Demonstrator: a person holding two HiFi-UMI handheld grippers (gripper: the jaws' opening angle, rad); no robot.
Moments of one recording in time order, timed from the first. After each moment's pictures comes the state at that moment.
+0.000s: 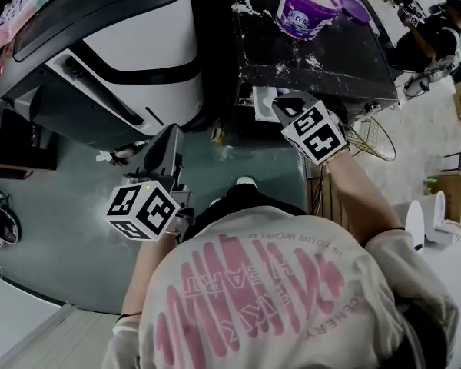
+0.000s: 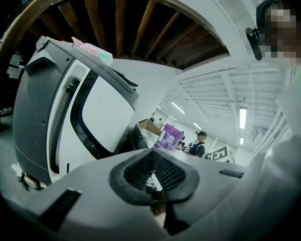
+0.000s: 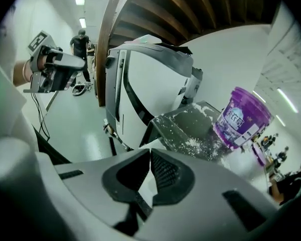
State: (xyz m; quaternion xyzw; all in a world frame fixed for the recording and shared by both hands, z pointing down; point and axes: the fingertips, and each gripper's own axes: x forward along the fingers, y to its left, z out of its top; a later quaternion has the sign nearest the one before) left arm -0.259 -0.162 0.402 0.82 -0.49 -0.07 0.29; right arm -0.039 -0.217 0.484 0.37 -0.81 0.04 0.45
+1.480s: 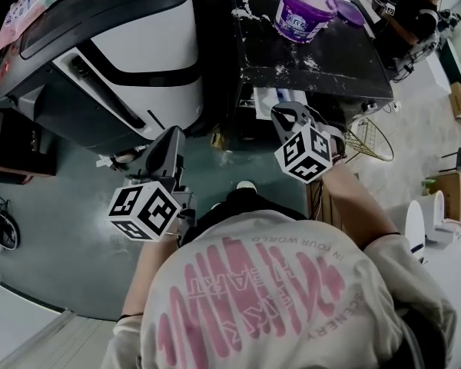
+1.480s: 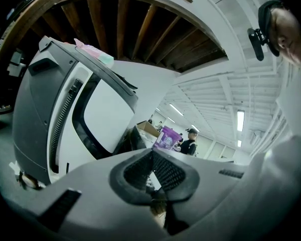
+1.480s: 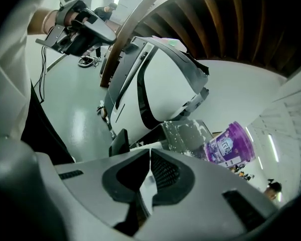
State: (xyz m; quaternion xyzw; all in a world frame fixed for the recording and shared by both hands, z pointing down) left arm -0.269 -0.149 0.398 0.82 -0.48 -0.09 0.28; right arm -0.055 -0.189 0.482 0.36 -0.77 -0.13 0.52
